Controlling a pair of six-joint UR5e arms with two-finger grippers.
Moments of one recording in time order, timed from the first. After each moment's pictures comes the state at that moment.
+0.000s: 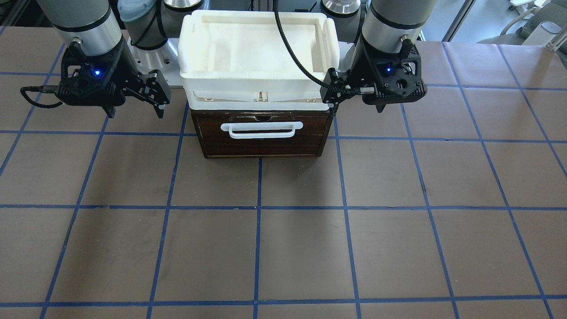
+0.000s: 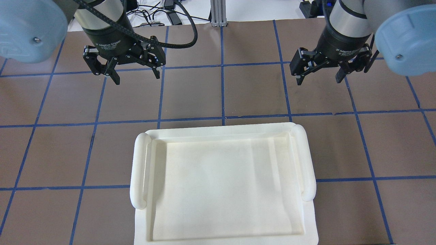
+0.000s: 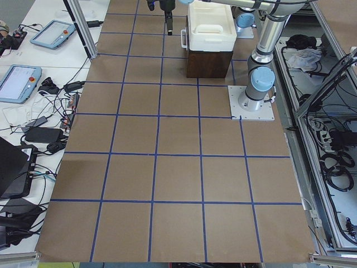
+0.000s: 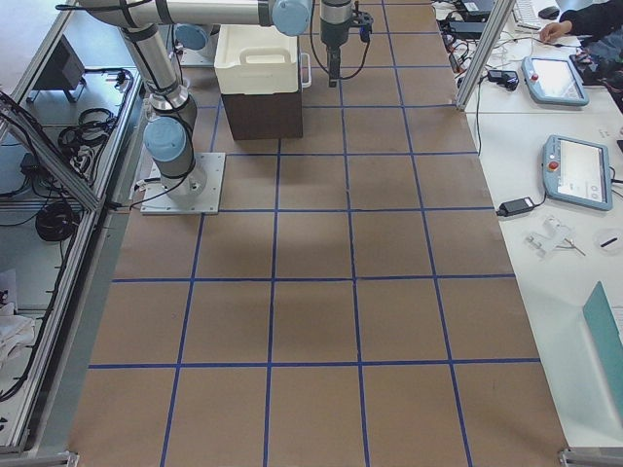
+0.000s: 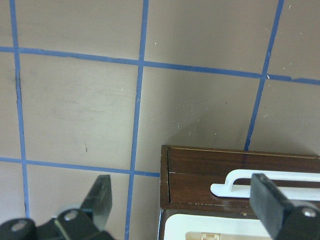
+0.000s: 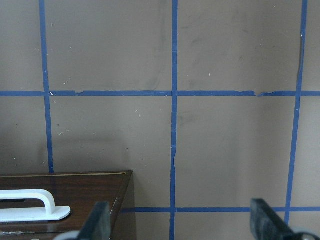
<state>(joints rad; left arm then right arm) -1.68 -1.62 -1.45 -1.65 1.57 -0.24 1.58 -1.59 1.61 -1.61 -1.57 0.00</state>
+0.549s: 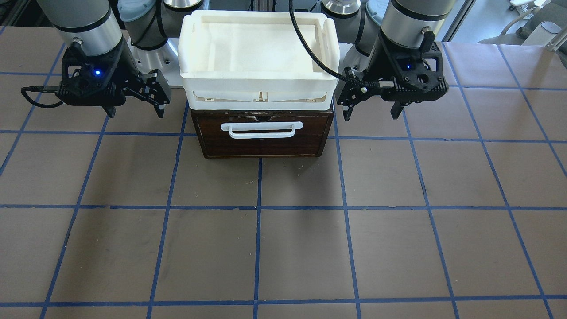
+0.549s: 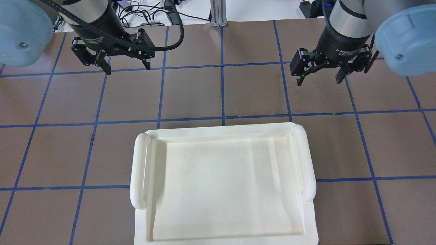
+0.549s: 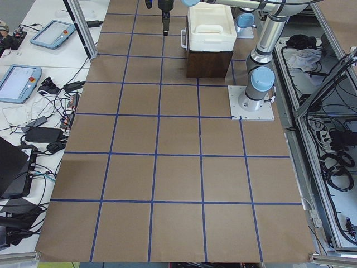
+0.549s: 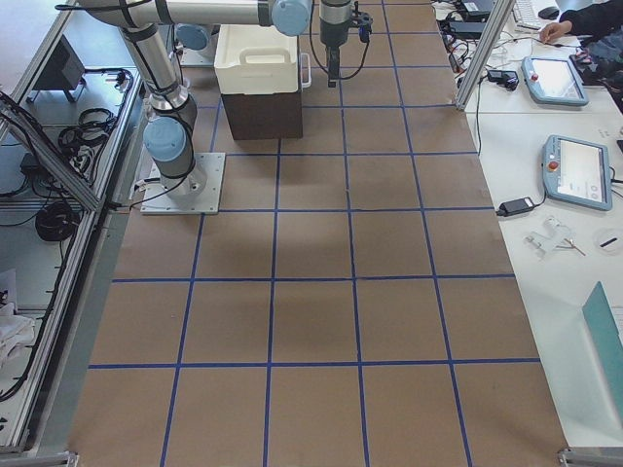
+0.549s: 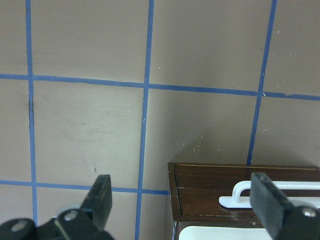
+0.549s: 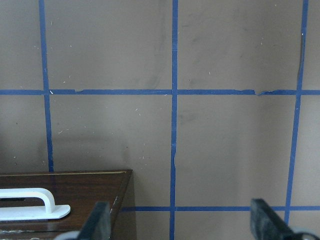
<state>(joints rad) -1.64 -1.61 -1.47 -1.57 1.57 -0.14 1.58 -1.59 1.61 -1.60 -1.57 0.00</state>
